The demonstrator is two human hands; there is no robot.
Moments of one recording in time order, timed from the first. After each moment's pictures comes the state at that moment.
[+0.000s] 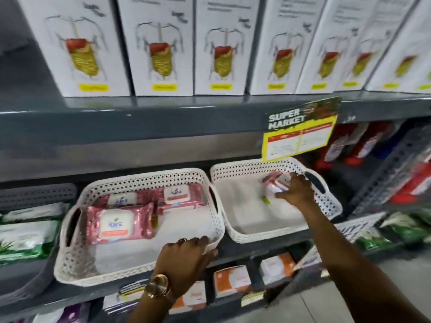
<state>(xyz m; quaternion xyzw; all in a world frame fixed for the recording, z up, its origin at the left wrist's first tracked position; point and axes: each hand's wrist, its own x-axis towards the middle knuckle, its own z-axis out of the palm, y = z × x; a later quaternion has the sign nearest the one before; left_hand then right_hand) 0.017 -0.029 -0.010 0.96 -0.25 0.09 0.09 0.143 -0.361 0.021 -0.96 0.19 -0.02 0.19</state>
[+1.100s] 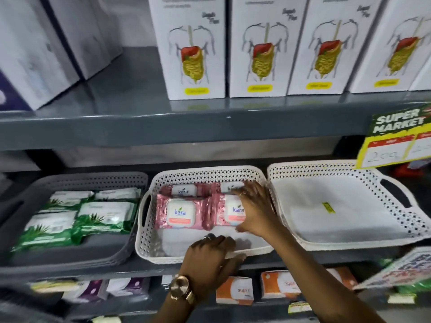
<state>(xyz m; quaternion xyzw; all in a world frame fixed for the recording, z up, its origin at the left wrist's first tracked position) -0.002 0.038 0.000 0.96 -0.20 0.09 0.18 0.108 -0.117 0.016 -0.97 -0.19 0.01 0.12</state>
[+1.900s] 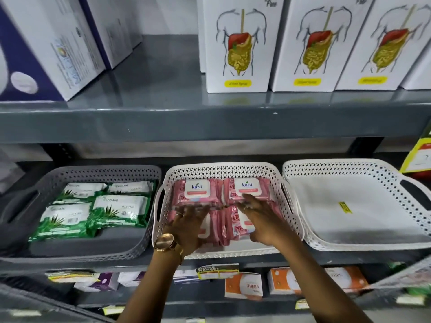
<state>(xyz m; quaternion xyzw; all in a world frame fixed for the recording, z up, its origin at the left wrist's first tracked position) 0.051 0.115 0.006 0.99 -0.06 -0.13 0.08 0.087 -0.099 0.013 -0.96 -0.23 0.14 0.09</state>
